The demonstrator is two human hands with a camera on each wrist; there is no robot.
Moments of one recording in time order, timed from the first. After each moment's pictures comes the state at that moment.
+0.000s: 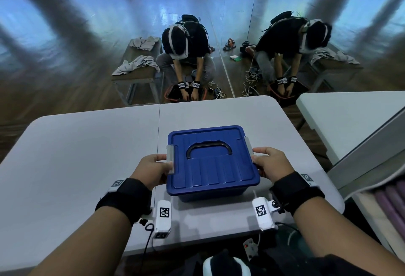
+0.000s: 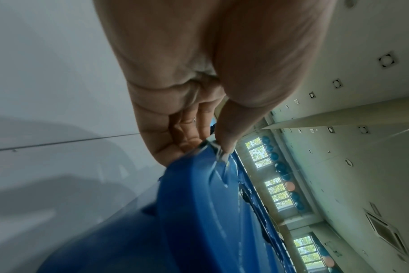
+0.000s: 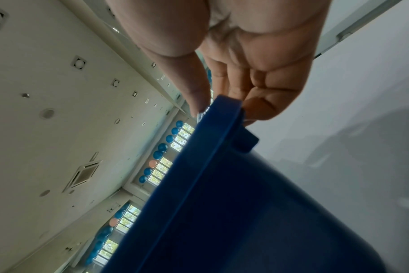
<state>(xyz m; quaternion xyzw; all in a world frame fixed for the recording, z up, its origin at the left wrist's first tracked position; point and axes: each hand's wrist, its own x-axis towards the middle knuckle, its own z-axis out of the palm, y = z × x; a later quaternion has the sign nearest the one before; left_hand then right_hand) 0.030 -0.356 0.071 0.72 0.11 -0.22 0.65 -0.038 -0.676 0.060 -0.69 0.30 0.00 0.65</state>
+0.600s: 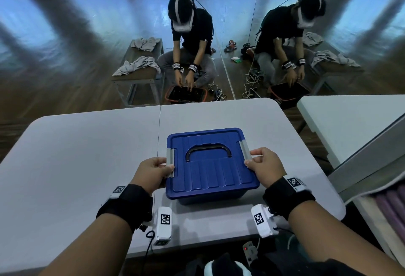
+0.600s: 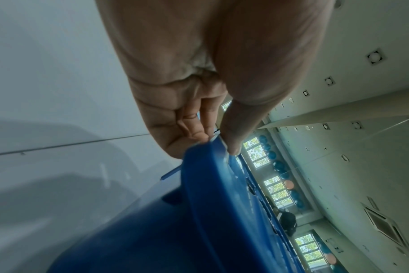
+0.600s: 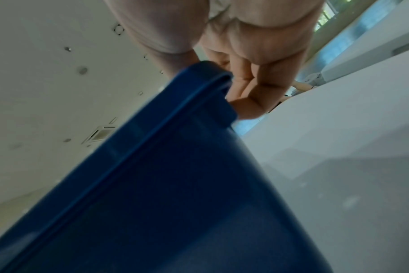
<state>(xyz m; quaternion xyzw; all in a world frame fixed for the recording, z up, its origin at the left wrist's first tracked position) 0.026 -0.352 0.065 0.74 0.12 -0.19 0.64 -0.034 -0.664 0.056 -0.82 0.27 -0.03 0.50</state>
